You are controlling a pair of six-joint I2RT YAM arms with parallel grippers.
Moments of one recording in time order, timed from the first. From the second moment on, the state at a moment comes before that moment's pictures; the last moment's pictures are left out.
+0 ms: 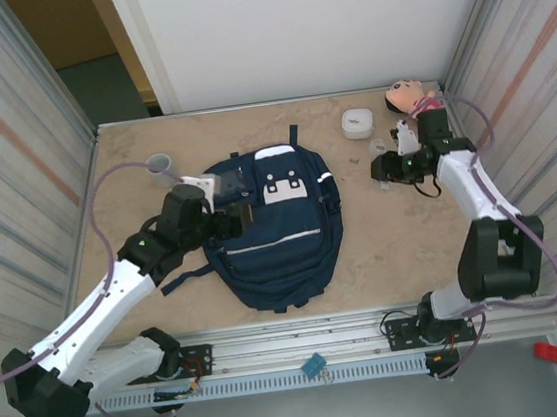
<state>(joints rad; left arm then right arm) -0.67 1.04 0.90 -0.53 -0.05 -0.35 -0.05 1.43 1.10 -0.72 -0.49 0.15</state>
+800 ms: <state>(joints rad) -0.88 1.38 0.90 -0.52 0.01 0.37 0.03 1.13 0.89 -0.70 -0.65 0.42</state>
